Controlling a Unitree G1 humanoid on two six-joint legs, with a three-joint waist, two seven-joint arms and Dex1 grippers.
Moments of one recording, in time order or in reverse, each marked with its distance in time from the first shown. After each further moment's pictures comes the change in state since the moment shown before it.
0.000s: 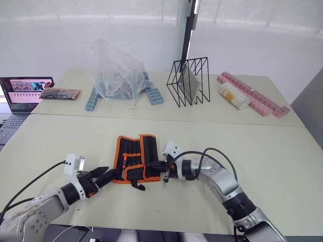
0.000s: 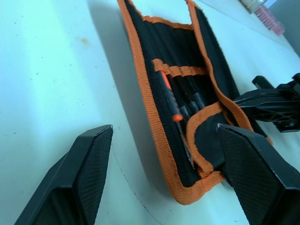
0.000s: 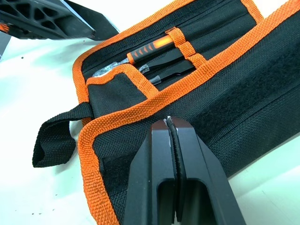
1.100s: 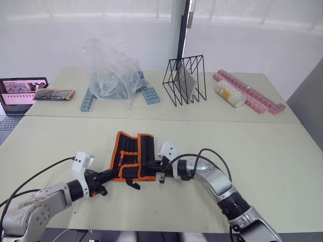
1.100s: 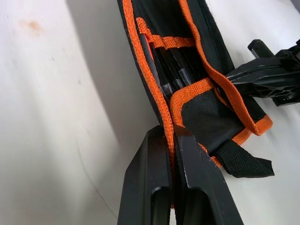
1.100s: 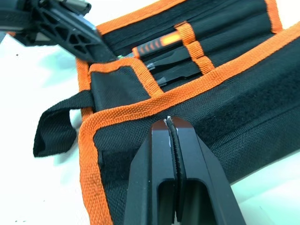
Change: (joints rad) left arm -0.059 0.138 -0.109 0.051 0.049 -0.025 -0.074; right arm -0.014 0.048 0.026 0.059 -0.074 -0.132 0.011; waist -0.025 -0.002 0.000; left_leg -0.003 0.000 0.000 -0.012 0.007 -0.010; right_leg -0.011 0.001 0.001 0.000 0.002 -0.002
